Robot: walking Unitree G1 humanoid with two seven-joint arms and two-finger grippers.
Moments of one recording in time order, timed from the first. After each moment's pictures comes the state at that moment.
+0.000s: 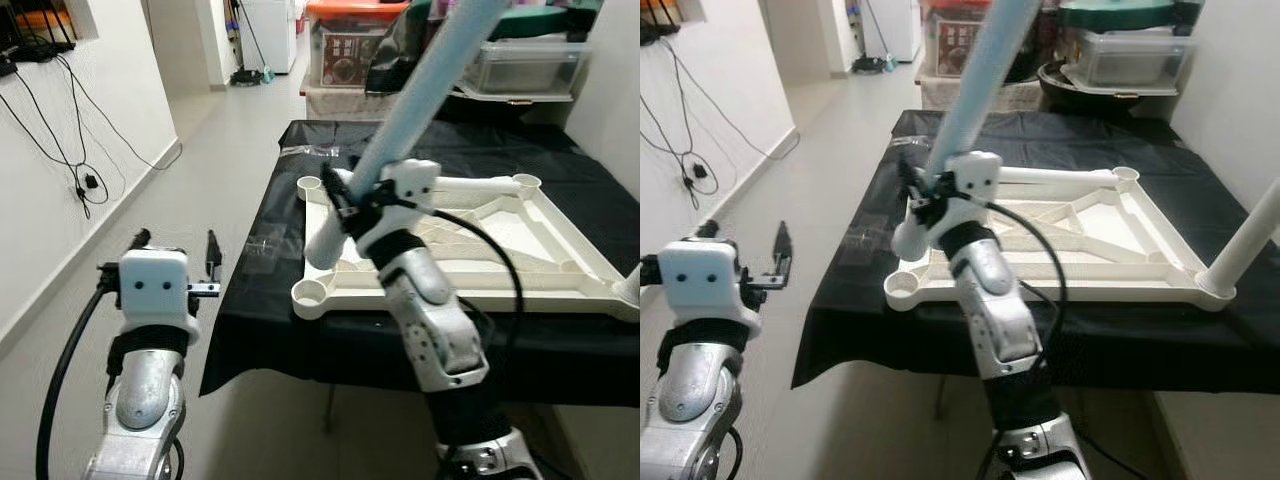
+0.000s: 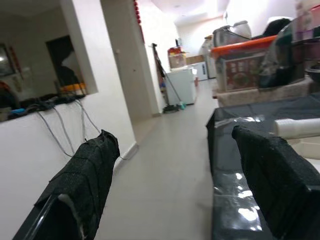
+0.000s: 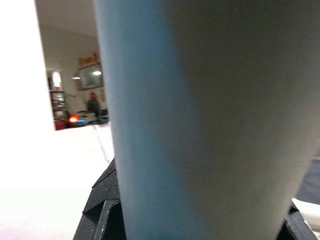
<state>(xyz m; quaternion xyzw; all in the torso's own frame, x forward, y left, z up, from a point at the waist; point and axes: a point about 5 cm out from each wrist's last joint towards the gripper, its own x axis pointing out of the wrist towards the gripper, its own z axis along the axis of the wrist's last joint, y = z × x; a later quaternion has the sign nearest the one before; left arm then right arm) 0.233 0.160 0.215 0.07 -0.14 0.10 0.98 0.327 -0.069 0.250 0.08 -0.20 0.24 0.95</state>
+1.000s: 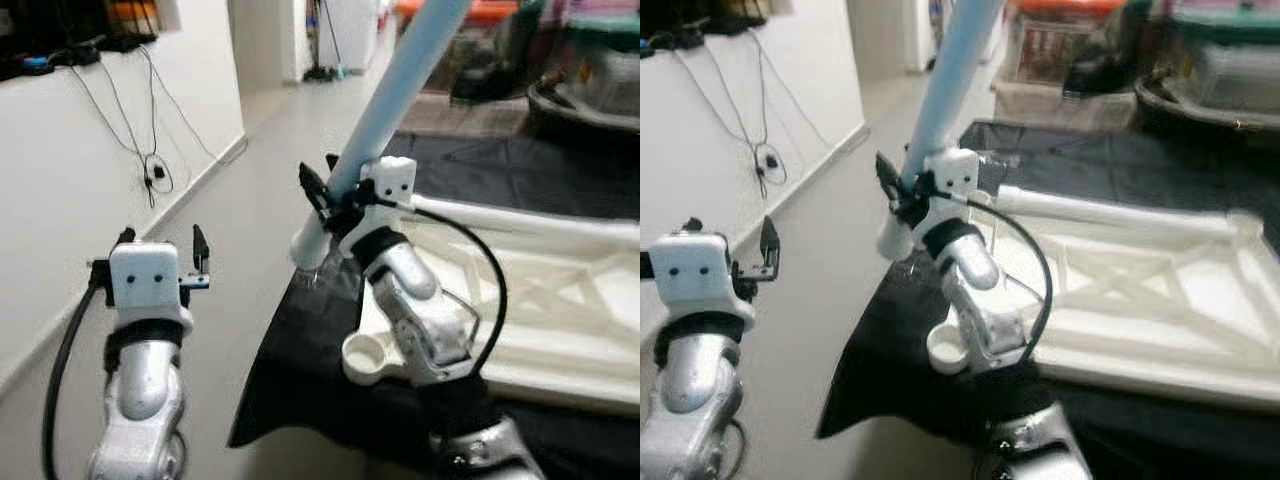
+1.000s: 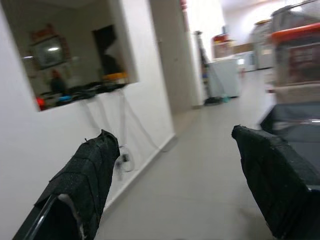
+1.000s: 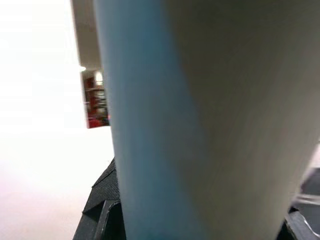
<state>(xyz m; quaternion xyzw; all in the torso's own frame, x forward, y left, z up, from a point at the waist) 0.235 0.161 0.209 0.06 -0.13 0.11 0.98 0.331 -0.075 0.244 0.08 -0.20 0.23 0.95</state>
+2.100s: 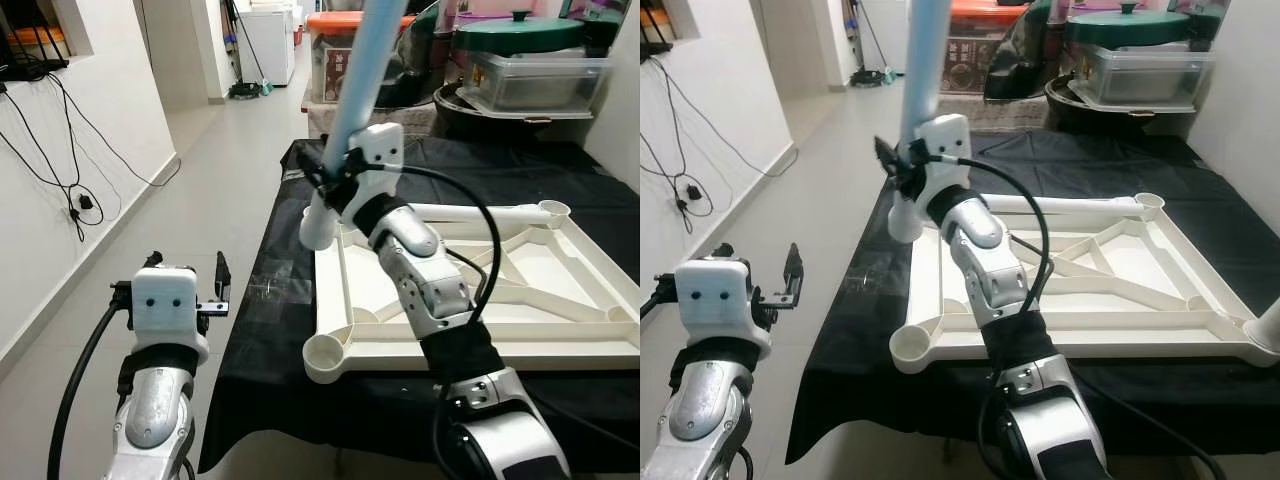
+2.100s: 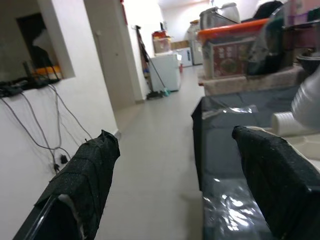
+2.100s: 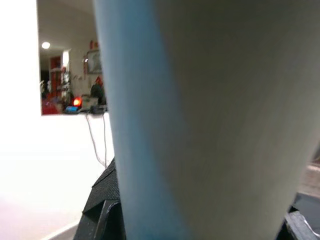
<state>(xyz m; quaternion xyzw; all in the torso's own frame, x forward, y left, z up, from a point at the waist) 0.220 0.149 0.197 0.05 -0.09 0.08 0.99 0.367 -0.072 0.287 0.01 -0.21 0.27 0.94</state>
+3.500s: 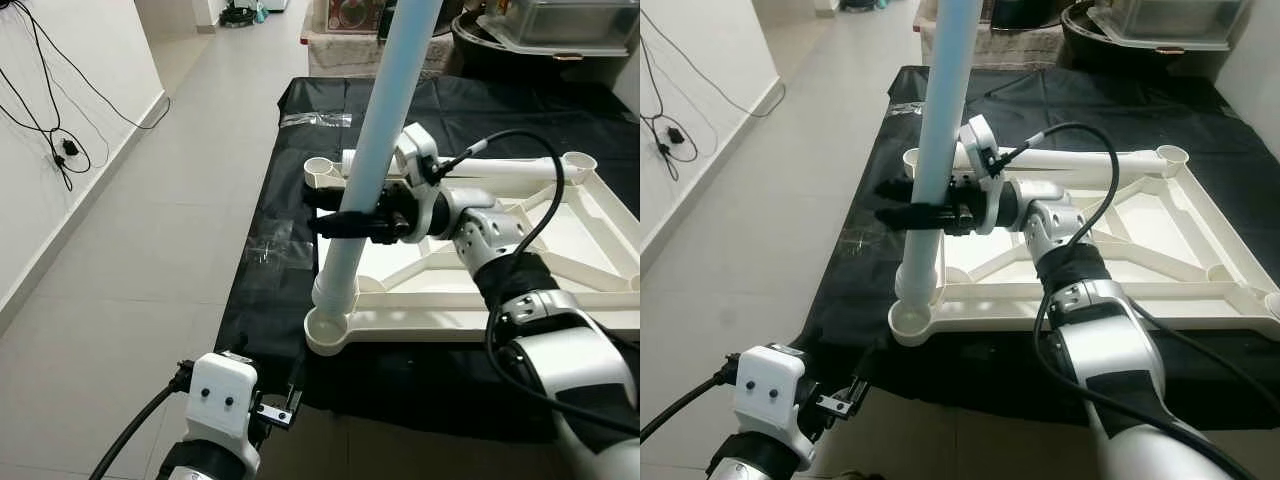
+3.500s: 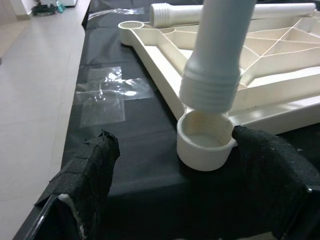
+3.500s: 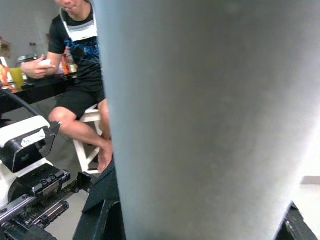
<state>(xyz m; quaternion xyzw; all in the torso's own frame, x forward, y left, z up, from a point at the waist) 0.155 0.100 0.158 -0.01 0.03 -0.13 0.99 0.360 -0.106 0.256 0.02 -0.06 0.75 0.66</state>
